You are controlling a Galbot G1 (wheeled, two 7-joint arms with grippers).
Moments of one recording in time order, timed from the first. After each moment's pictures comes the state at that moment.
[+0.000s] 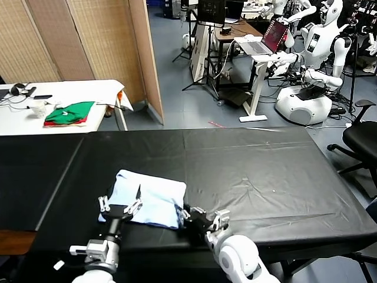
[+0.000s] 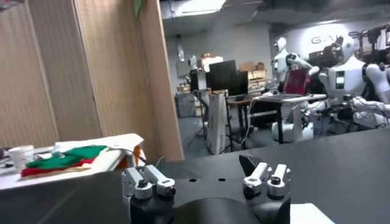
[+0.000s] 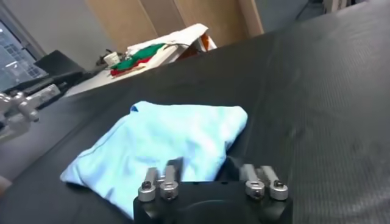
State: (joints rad) left arm 1.61 -1.39 -0.49 -2.17 0.00 0.10 -0.12; right arm -1.23 1.38 0.13 1.89 0.51 -0.56 -0.03
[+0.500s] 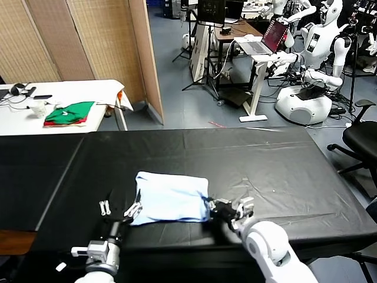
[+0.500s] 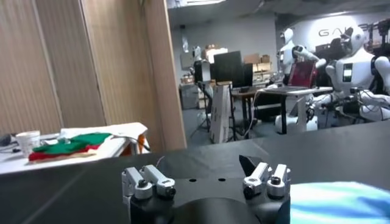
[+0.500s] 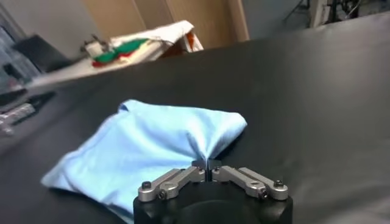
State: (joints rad) left arm 1.62 -1.40 -0.49 -2.14 -0.04 0.12 -0.12; right arm -1.18 1.23 0.27 1.94 0.46 -0.69 -0.09
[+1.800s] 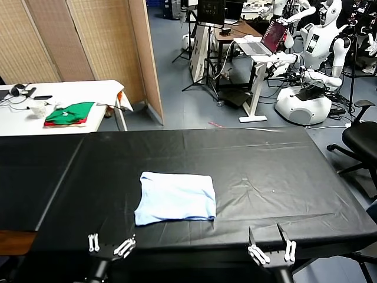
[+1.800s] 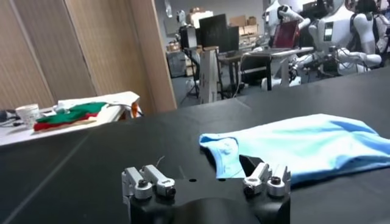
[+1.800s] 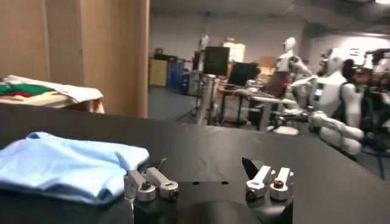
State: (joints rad) left arm 1.97 -1.31 -0.53 -2.30 -0.05 0.09 -0.12; right arm -2.00 1.25 0.46 2.25 0.08 0.11 0.23
